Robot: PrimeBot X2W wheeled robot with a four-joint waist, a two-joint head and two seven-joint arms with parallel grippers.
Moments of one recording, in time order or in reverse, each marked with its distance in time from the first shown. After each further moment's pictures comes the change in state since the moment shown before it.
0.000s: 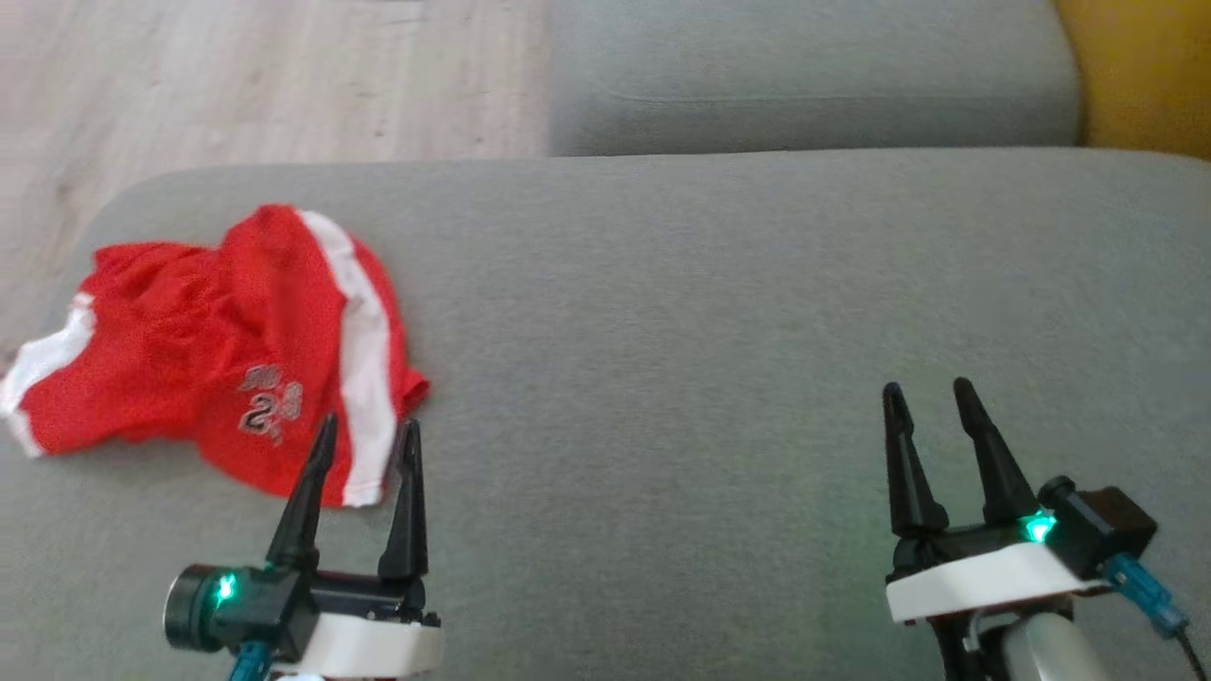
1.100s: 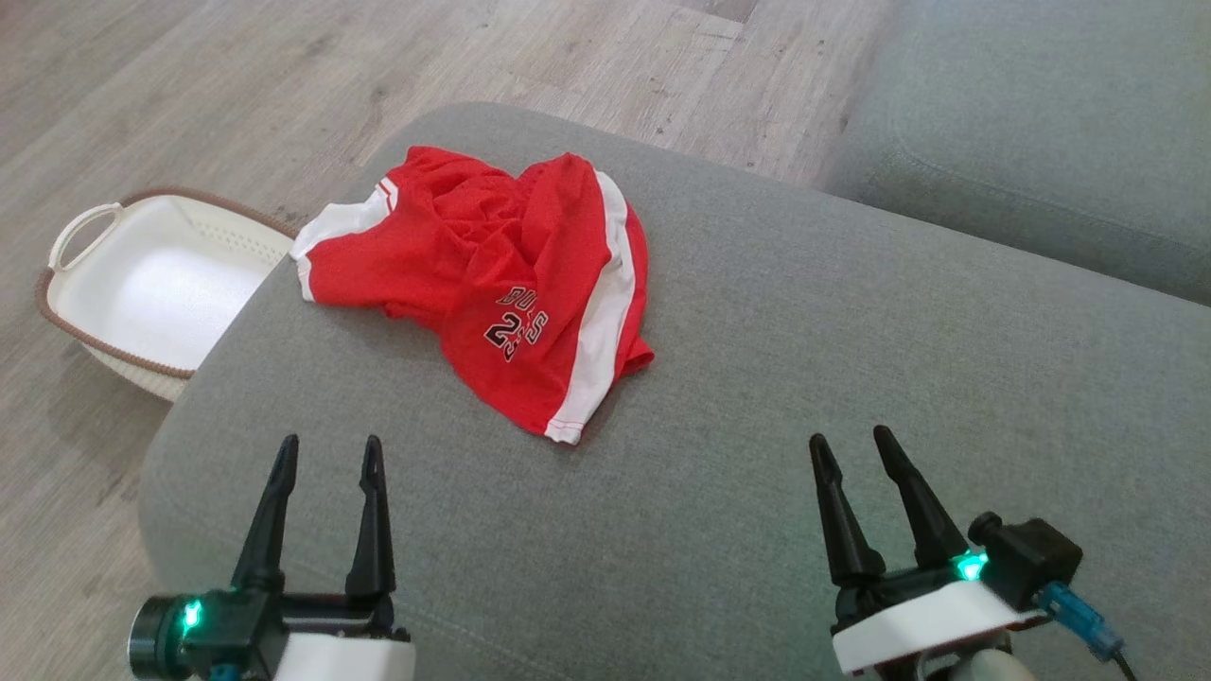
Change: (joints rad) left arm 0.044 0.000 0.063 -0.010 0.019 0.008 -0.003; right arm 0.036 0.000 0.144 0.032 0.063 0.000 0.000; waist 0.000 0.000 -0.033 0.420
